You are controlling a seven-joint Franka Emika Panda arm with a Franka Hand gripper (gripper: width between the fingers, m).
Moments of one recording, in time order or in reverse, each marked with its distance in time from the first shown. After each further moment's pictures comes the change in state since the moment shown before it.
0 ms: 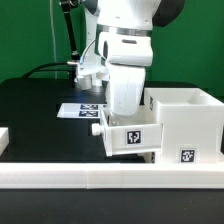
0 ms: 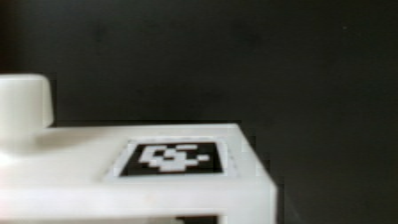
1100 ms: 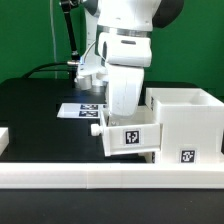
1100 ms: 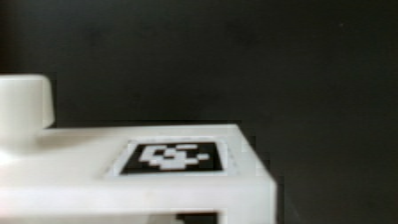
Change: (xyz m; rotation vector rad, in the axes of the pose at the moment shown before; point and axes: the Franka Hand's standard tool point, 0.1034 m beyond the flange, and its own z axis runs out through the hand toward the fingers) arm 0.000 -0.002 0.001 -0.004 -0.005 0.022
